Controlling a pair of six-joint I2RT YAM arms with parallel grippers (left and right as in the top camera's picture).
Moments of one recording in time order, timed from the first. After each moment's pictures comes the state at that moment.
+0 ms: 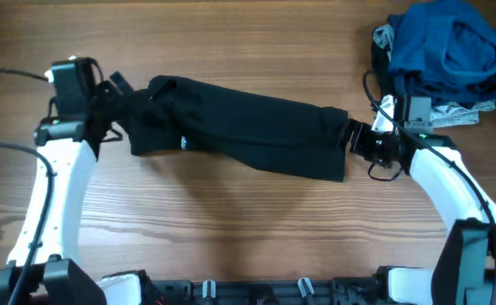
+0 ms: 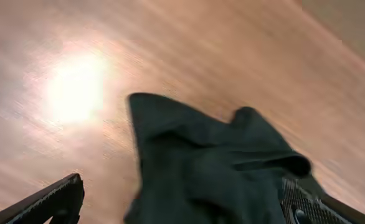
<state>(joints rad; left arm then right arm) 0.12 1.45 1.10 -0.54 -0.09 -0.51 -0.07 1.53 0.81 -0.46 -0.36 0.28</state>
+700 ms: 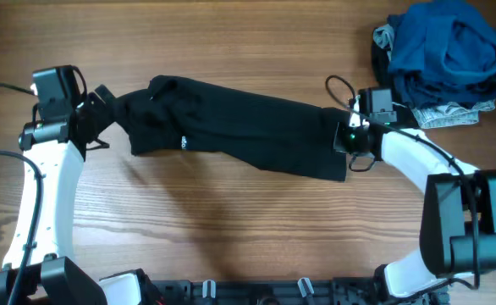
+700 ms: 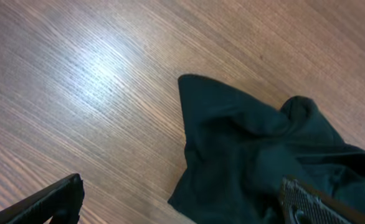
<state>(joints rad) 0.21 1.45 1.10 -0.64 -0.09 -0.47 0.06 1.74 0.88 -0.37 -0.14 0.29</state>
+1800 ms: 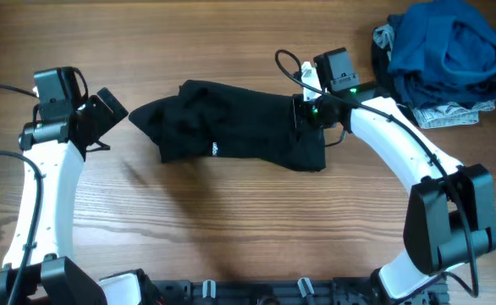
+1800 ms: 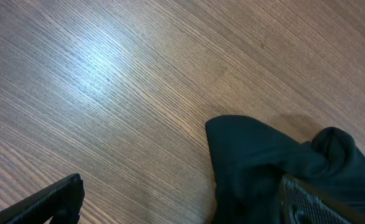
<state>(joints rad) 0.21 1.45 1.10 -0.67 -0.06 -0.47 0.31 1.79 1.25 -0.62 -0.34 0.20</state>
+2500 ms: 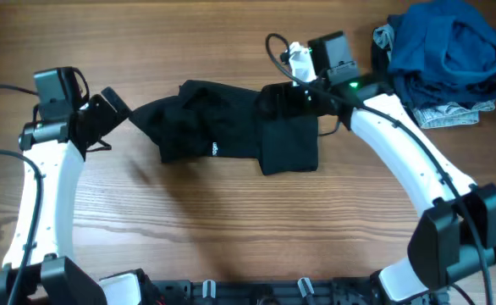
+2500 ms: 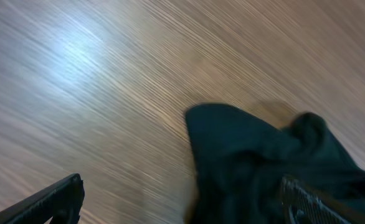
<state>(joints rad) 0.21 1.45 1.10 -0.67 0.04 -0.47 0.35 1.72 1.37 -0.65 -0.40 0.18</state>
